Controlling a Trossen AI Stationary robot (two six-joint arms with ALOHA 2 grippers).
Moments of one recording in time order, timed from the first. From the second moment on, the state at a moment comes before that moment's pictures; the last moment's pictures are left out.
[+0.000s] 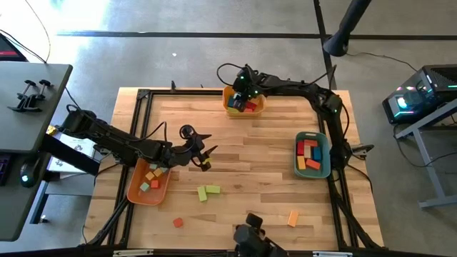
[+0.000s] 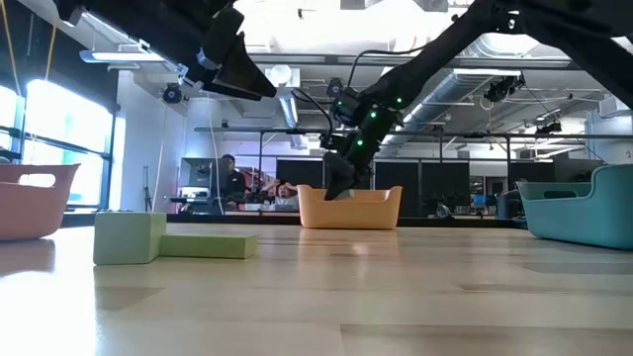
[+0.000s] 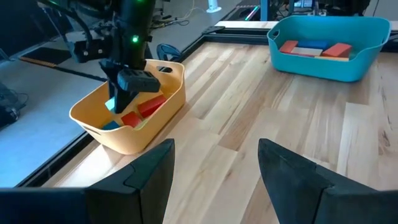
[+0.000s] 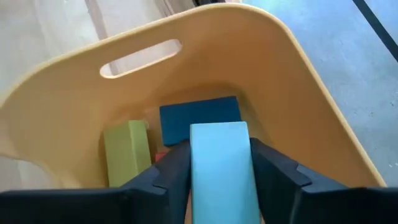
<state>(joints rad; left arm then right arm) -0.25 1.34 0.68 0.18 -0.80 -0.17 -0.63 2.13 1.61 -0.41 -0.09 -0.22</state>
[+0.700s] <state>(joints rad) -0.35 1.34 0.68 0.11 -0.82 -0.27 -0.50 1.77 1.33 -0.30 0.07 -0.25</state>
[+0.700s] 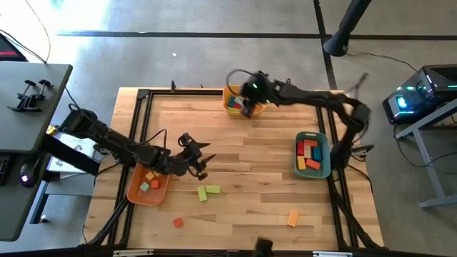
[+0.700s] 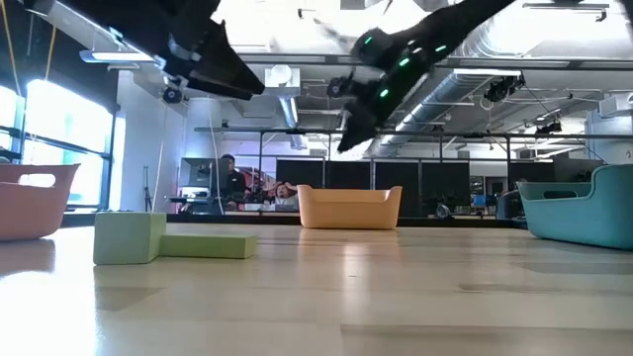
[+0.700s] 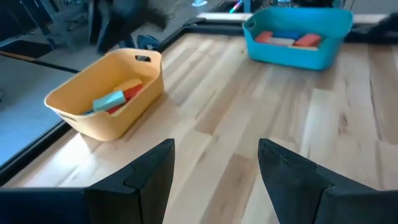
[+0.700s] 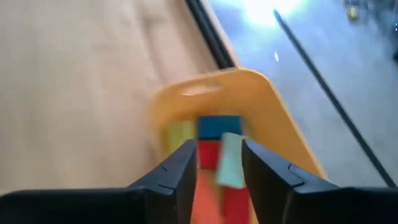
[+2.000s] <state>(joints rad) -0.66 1.55 0.83 -0.45 -0.38 -0.31 0.35 1.28 0.38 0.72 0.42 0.13</state>
